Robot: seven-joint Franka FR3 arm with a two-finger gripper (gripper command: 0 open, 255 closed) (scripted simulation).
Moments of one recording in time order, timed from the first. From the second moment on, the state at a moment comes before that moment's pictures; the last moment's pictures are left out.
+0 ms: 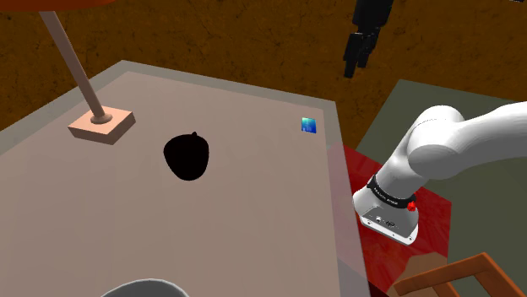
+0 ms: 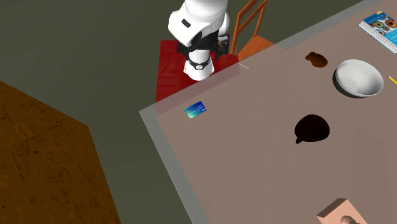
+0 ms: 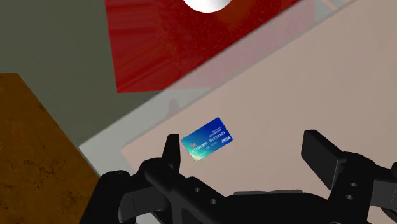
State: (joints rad) arm 0.02 -0.83 0.00 -2.41 -0.02 1.43 0.06
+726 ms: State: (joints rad) arm -0.14 -0.80 0.13 -2.67 0.03 1.84 0.51
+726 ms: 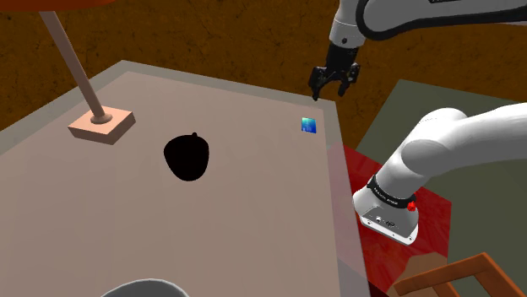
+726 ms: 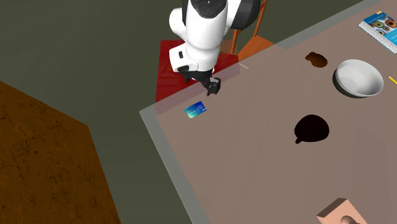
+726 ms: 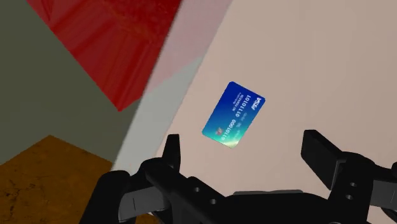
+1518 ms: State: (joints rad) arm -0.35 -0.57 0.28 -2.82 0.02 2.33 0.96
